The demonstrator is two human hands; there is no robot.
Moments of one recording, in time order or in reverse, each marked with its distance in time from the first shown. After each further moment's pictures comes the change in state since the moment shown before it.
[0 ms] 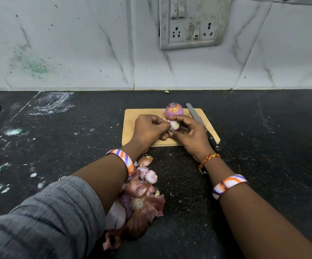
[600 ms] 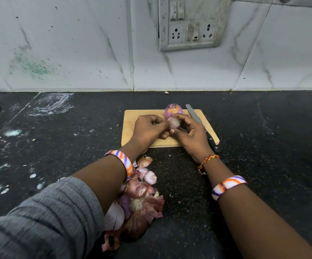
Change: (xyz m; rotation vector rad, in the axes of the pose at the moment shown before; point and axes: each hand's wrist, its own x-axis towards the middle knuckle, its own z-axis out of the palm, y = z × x) left_hand 0.003 -0.001 -0.001 -0.071 -0.035 -0.020; right_hand -0.001 -0.005 0.001 0.015 0.029 0.073
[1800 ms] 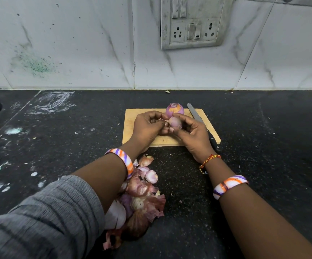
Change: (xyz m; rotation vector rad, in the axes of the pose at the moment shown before) left_hand 0.002 -0.003 -0.003 -0.120 0.007 0.040; right_hand -0.001 -0.003 0.002 0.058 0.029 0.053
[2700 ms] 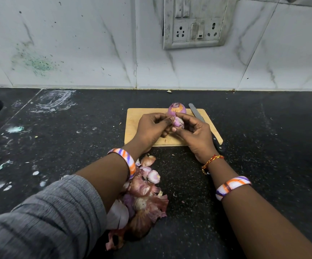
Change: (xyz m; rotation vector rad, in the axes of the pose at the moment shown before) left_hand -0.001 0.001 0.001 0.069 -0.046 0.016; right_hand 0.000 0.002 -0.001 0.033 0.015 0.001
